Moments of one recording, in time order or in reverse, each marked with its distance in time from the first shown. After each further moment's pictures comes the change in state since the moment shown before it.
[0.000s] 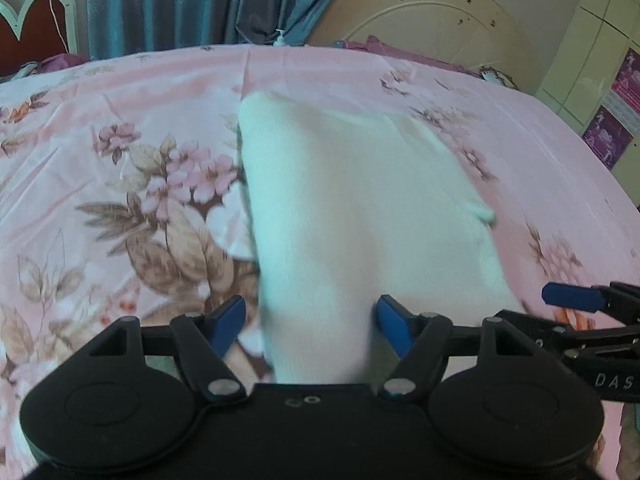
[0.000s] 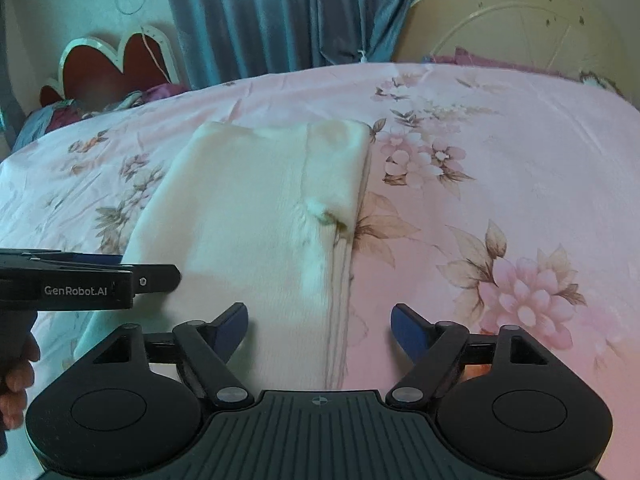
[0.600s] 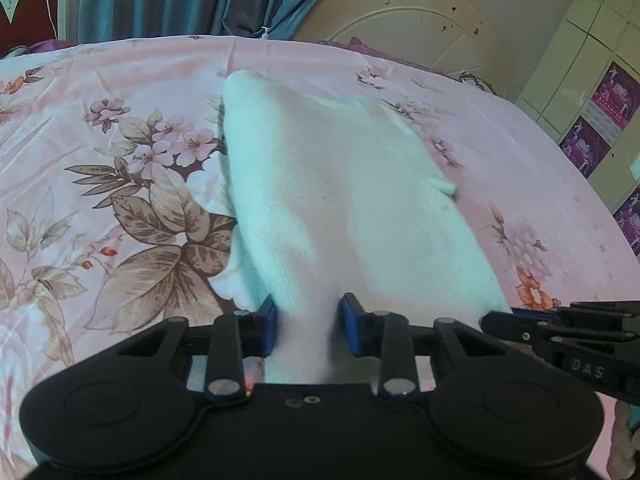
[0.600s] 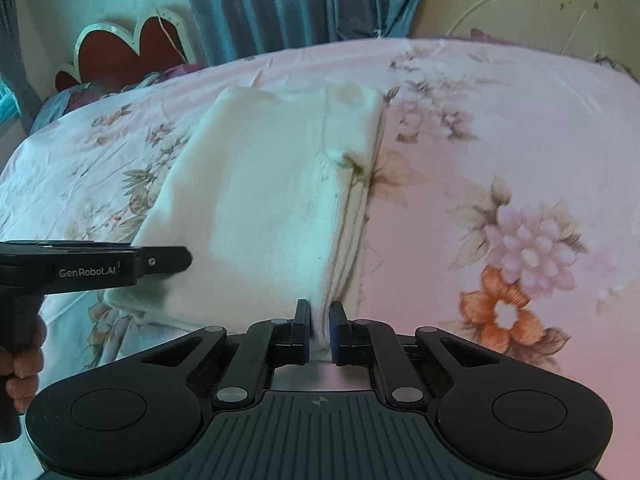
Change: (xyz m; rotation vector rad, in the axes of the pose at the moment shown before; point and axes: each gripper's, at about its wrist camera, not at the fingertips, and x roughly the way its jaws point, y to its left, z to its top) left arm -0.016 -0.005 -0.023 -0.032 -0.010 -0.085; right arm -0.016 -0.003 -0.024 -0.005 0.061 0.027
